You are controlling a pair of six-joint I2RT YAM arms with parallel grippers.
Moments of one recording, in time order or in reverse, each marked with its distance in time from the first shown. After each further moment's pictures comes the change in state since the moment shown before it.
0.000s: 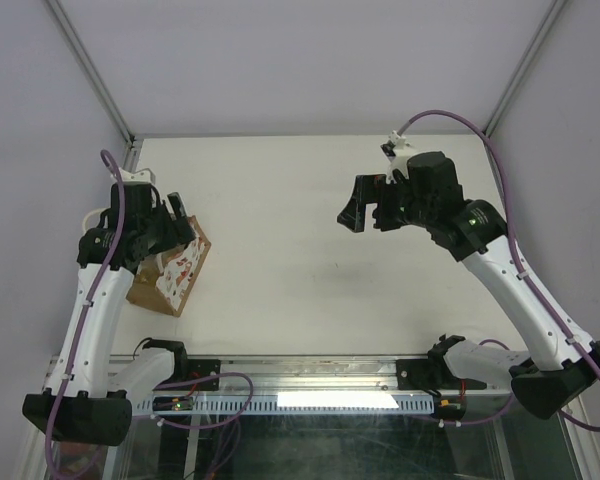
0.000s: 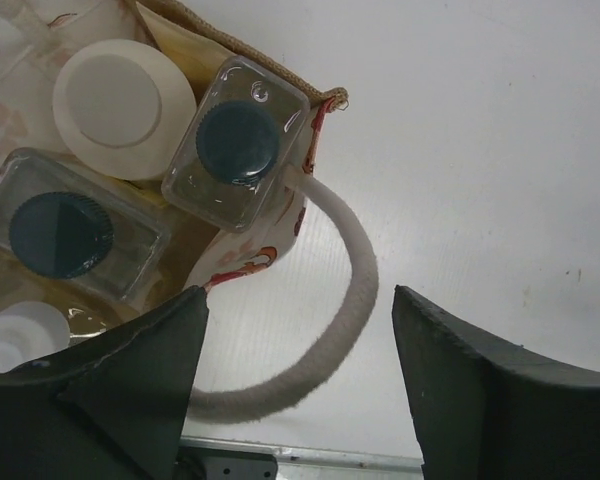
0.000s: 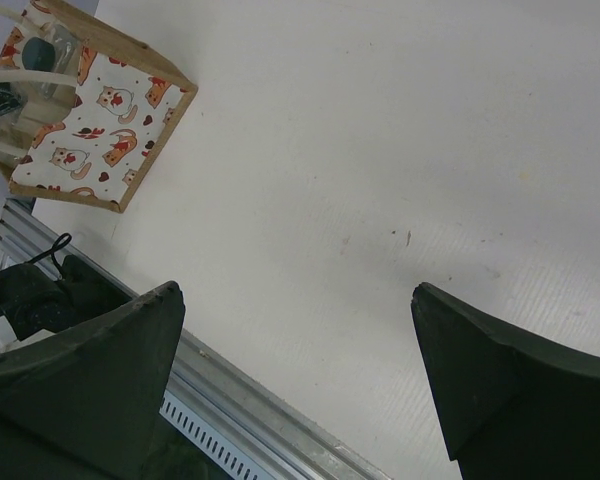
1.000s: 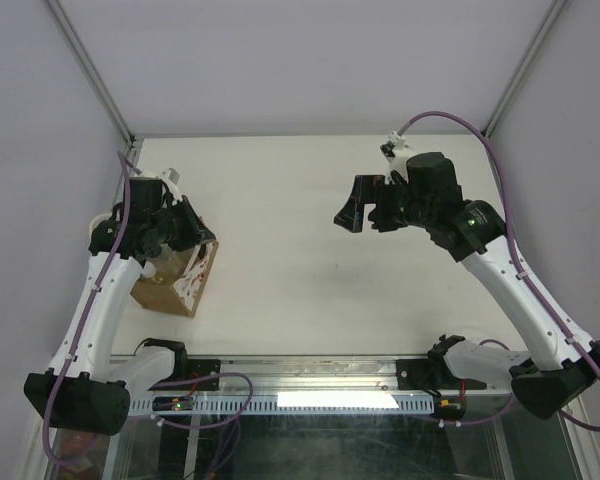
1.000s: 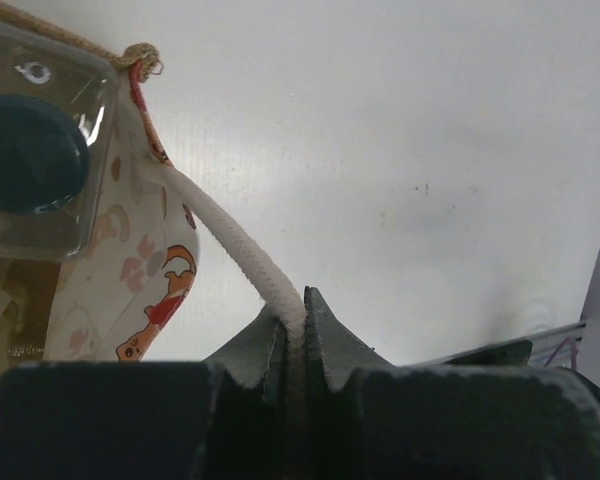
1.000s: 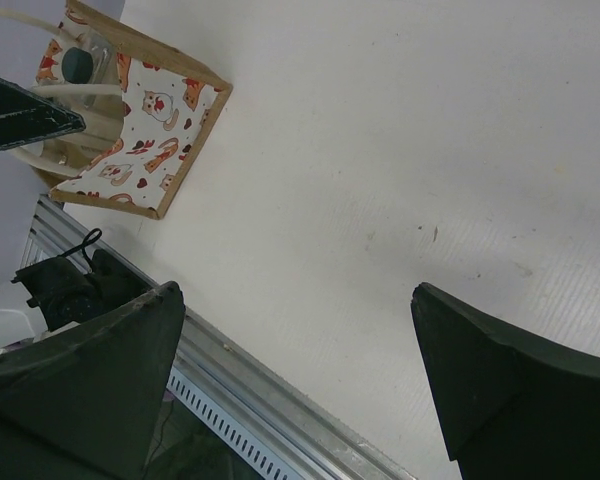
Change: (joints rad) left arm -0.024 0.070 -0.024 0.067 0.351 -0.106; right arm 0.002 -0.001 -0.010 0.011 -0.043 0.046
